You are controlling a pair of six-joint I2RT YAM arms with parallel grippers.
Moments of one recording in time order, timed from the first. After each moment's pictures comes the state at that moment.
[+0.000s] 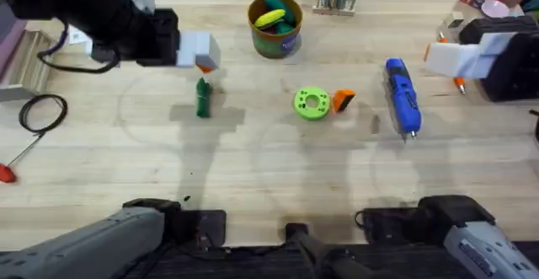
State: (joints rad) left arm -0.09 1.32 1.38 -1.35 0.07 -0.09; right arm 0.00 0.72 1.03 -0.96 -0.04 0.00
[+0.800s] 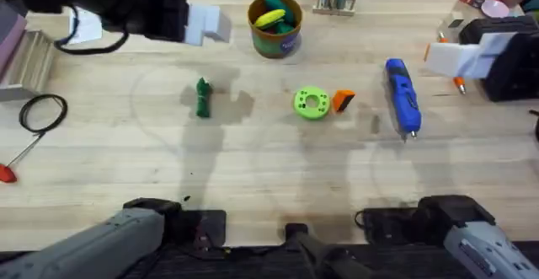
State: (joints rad) left arm -0.12 1.28 1.38 -1.13 0.10 0.01; right arm 0.00 0.72 1.03 -0.96 -0.04 0.00
